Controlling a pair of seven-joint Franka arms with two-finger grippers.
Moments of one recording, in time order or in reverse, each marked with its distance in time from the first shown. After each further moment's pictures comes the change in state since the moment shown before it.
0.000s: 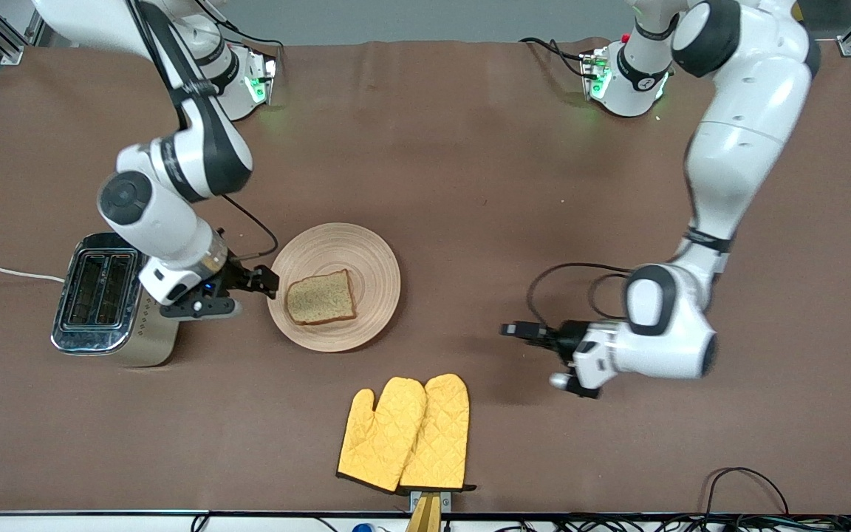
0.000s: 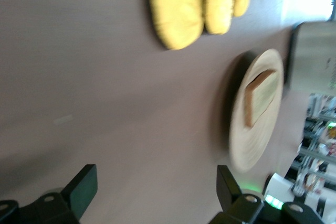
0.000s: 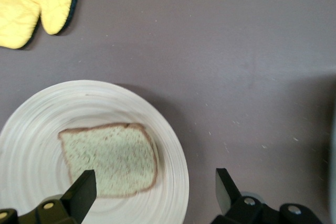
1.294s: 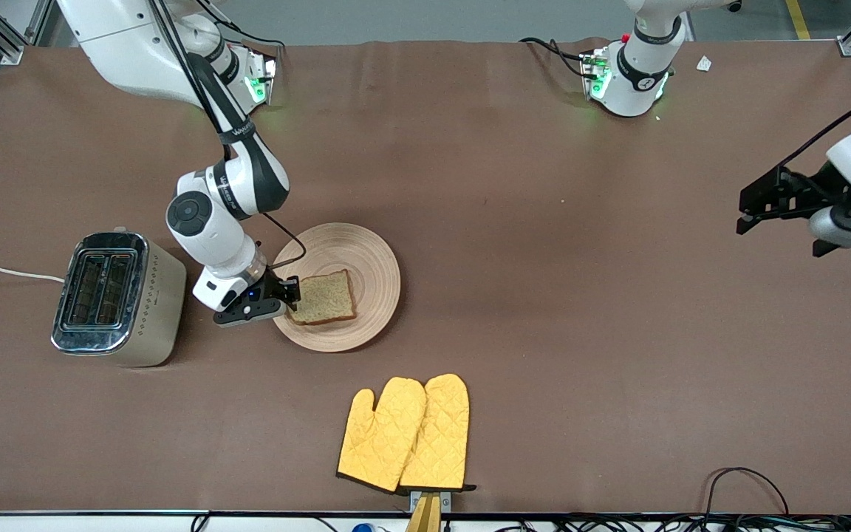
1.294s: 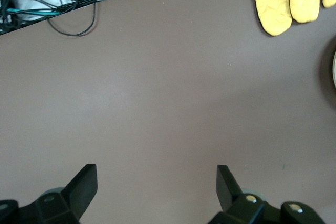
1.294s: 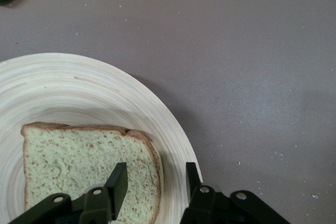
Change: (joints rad) left arm 0.097 -0.684 0.000 0.083 0.616 -0.450 -0.150; right arm 0.062 0.089 -0.020 -0.127 -0.004 0.287 -0.139
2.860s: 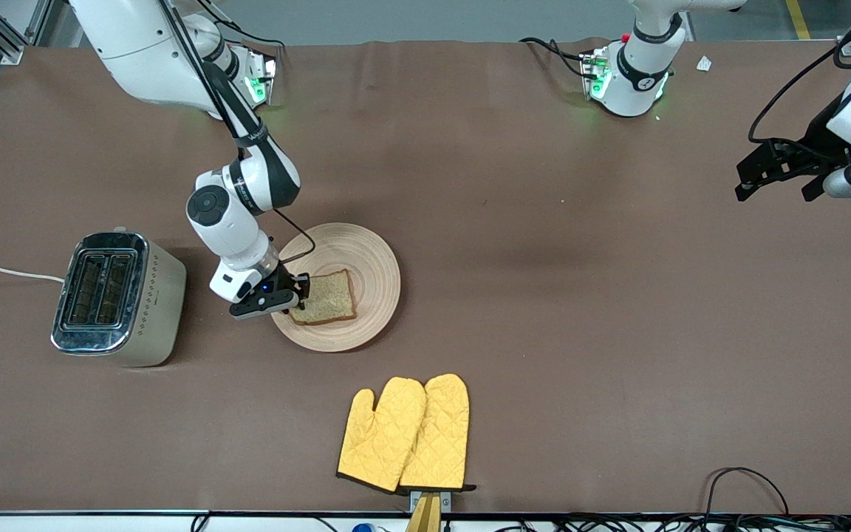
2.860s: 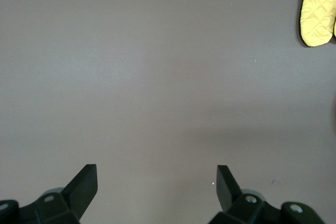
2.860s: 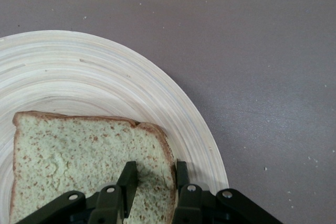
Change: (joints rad) left arm -0.200 -0.340 0.324 -0.542 -0.092 0.214 -0.202; right arm 0.023 0.037 0.007 -0.070 0.000 0.172 -0.009
